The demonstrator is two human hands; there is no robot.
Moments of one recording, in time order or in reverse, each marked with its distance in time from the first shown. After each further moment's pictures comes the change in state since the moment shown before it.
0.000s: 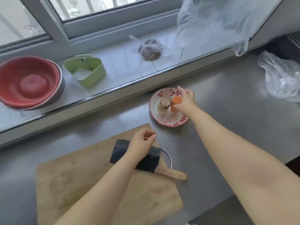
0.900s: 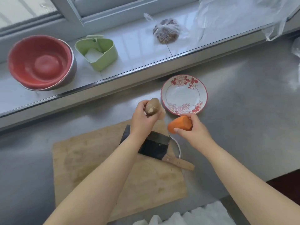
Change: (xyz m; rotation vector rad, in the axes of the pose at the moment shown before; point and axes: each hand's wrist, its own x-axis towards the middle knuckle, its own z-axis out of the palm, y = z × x) left_hand 0.027 -0.001 -0.011 -0.128 0.335 0.171; right_hand -0.139 0.009 0.017 0.300 -0.253 0.064
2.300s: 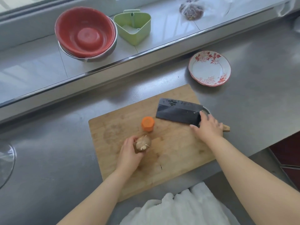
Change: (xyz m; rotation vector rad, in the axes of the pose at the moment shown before) left_hand -0.160 -0.169 -0.212 0.328 -0.184 -0.181; right_hand -0.059 0.047 0.159 -0.872 0.228 0.265
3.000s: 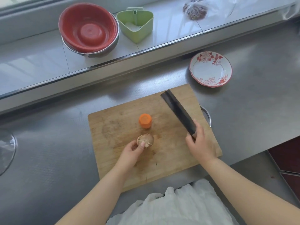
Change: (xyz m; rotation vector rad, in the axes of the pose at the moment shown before) left_hand -0.024 0.022 0.007 -0.504 -0.185 -0.343; right_hand -0.074 0.005 0.005 0.507 0.071 -0.204
